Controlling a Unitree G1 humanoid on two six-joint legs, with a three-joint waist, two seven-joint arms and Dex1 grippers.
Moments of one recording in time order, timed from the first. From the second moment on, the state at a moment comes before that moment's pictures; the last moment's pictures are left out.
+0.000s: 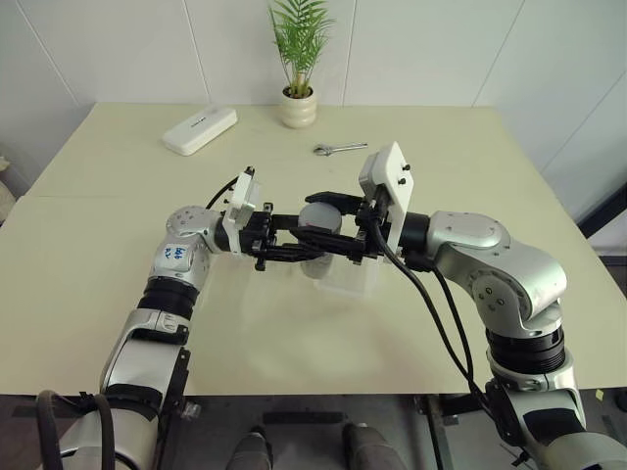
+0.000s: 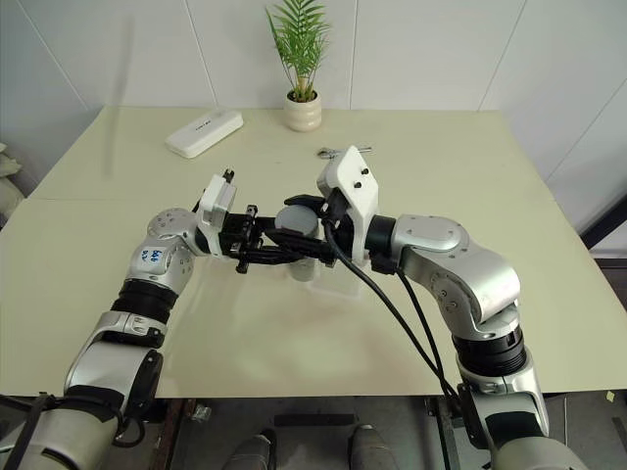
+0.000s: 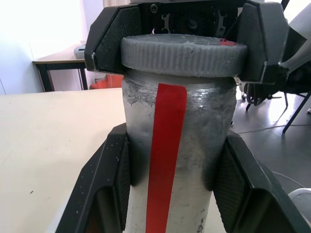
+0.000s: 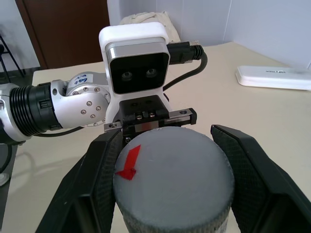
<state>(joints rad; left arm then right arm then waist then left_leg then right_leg) -0.98 0.41 -0.07 0.68 -0.47 0.02 -1.50 -0.81 -0.39 0.09 -0.38 0.58 0.87 0.70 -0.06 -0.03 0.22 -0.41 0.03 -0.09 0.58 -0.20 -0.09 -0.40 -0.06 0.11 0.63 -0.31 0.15</state>
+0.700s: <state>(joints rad) -0.95 0.45 -0.12 0.62 -0.61 0.04 -1.50 -0.82 -0.38 0.09 -0.37 0.58 0.80 0.84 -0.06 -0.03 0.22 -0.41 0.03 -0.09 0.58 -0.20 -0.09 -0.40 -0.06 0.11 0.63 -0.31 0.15</state>
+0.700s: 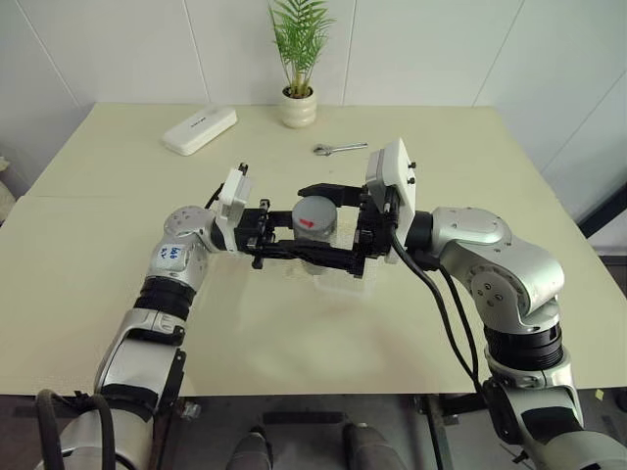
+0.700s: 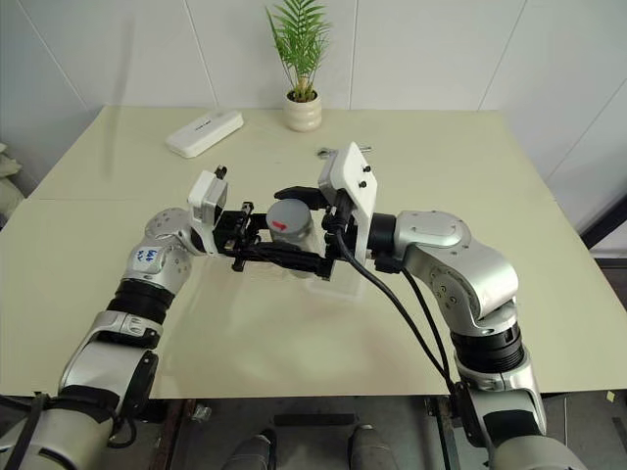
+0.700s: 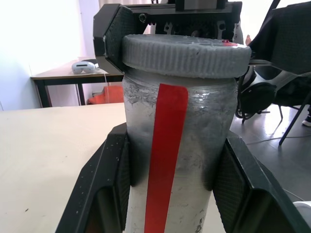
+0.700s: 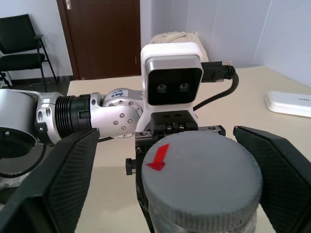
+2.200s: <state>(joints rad) -0.85 0.52 -0.15 0.46 -0.66 0.09 -1.50 -0.91 -0.37 0.20 -0.26 0.50 0.71 0.87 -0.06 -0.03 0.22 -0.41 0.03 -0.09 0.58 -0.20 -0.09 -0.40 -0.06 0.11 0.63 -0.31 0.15</state>
